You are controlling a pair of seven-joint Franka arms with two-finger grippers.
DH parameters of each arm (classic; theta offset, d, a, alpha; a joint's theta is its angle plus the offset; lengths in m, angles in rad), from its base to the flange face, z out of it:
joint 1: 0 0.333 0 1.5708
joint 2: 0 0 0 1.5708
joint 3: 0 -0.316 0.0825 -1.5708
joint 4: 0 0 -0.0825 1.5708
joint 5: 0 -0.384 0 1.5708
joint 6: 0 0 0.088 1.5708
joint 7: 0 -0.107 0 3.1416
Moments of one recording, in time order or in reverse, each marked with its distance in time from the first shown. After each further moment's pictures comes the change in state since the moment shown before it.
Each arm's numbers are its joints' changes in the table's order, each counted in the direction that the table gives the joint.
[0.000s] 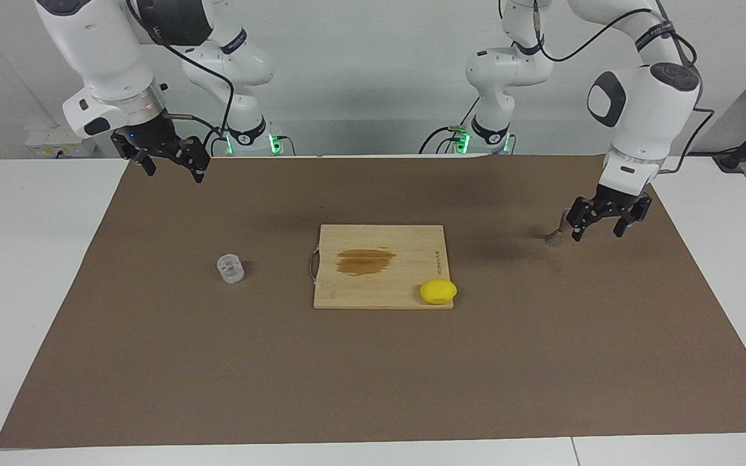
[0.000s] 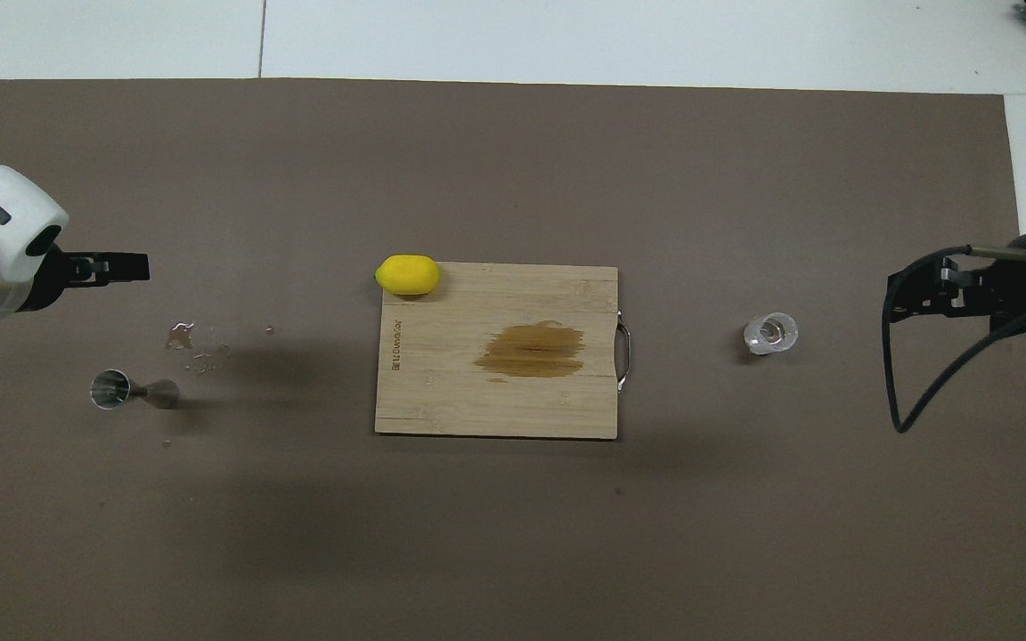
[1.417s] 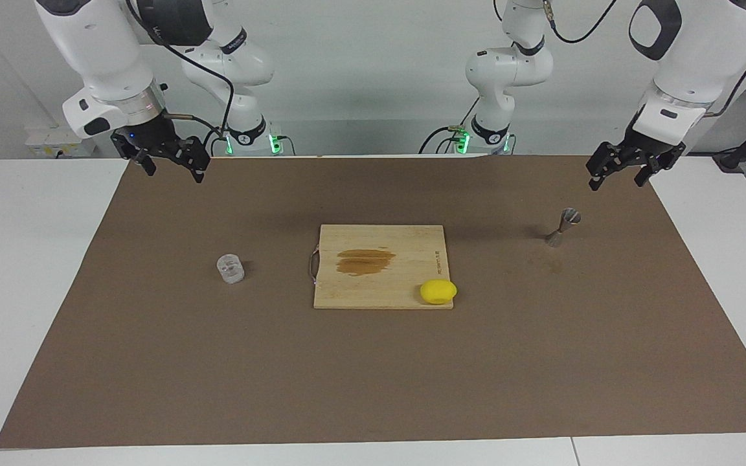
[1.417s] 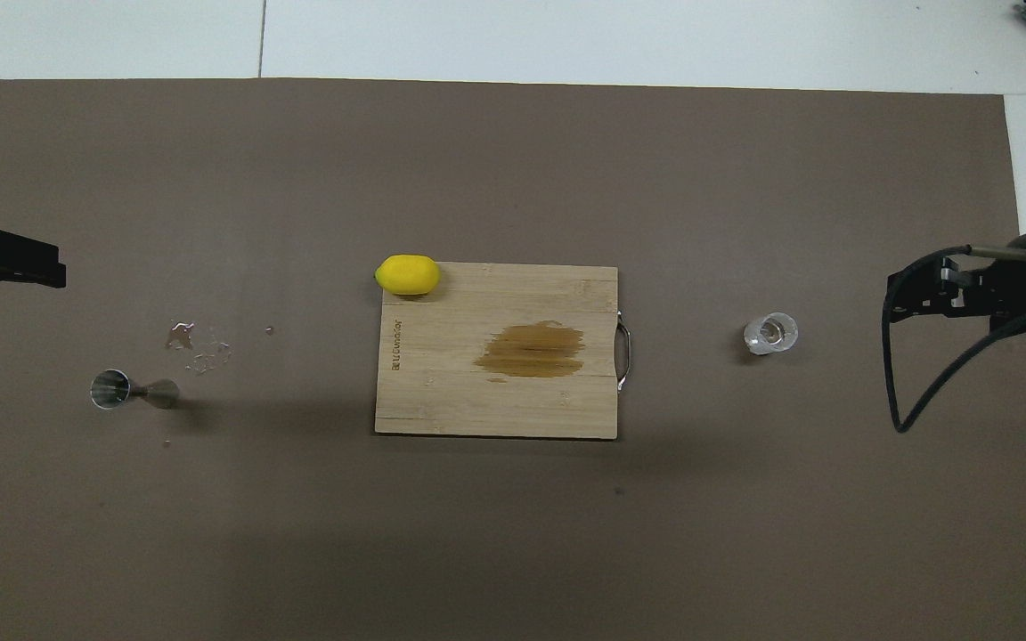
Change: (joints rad) left arm -0.001 0.015 0.003 0.459 0.002 0.673 0.006; right arm 0.000 0.000 0.000 0.000 0.000 0.000 0.000
